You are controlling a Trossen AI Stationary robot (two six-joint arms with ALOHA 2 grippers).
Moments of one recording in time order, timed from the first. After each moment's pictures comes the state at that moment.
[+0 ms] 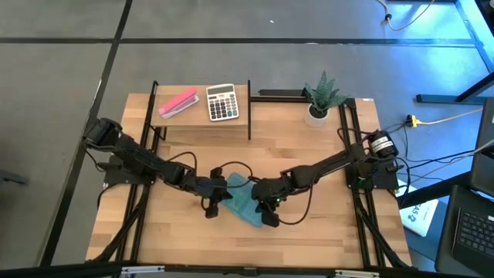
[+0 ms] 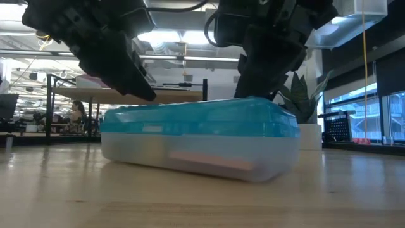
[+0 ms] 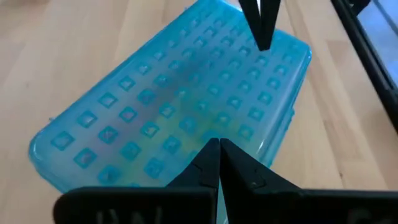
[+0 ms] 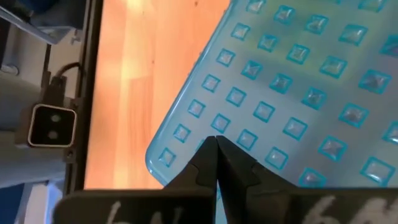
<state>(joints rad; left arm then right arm) -0.36 1.51 0.68 0.15 -0.19 -0.36 0.29 1.86 1.13 -0.21 -0.19 0.46</state>
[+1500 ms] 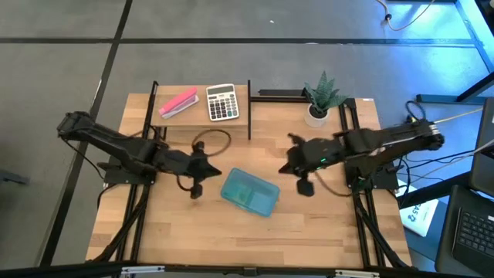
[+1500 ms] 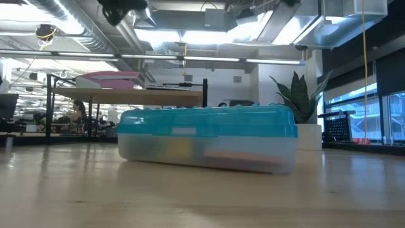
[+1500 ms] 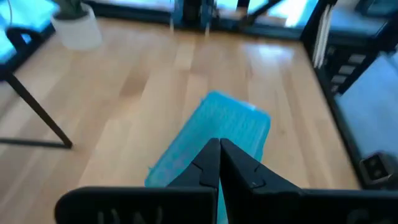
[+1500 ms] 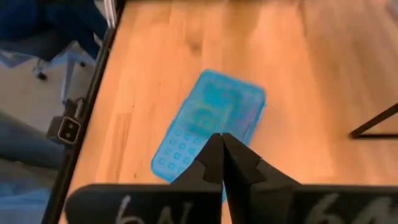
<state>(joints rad) -0.31 1.06 0.86 -0.34 -0.31 -0.30 0.24 1.27 1.28 -0.71 0.07 0.20</state>
